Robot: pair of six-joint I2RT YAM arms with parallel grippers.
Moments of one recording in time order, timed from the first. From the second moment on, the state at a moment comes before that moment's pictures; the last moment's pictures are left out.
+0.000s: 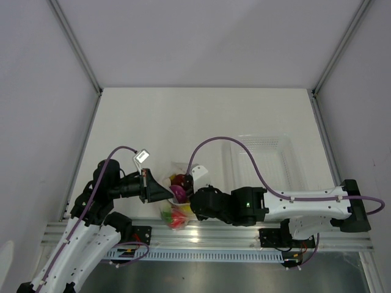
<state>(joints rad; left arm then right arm) -0.40 0.44 0.62 -0.61 0.84 -0.68 1.56 1.32 1.19 -0.69 0.49 0.71</state>
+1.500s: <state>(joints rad) -0.40 0.81 0.90 -0.70 0.34 -0.47 1.60 1.33 1.29 -0.73 0.45 0.35</state>
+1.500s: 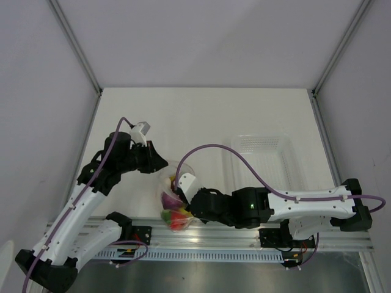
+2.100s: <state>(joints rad) -0.40 0.76 0.89 -0.68 0.34 -0.47 1.60 1.32 1.29 -0.75 0.46 0.34</state>
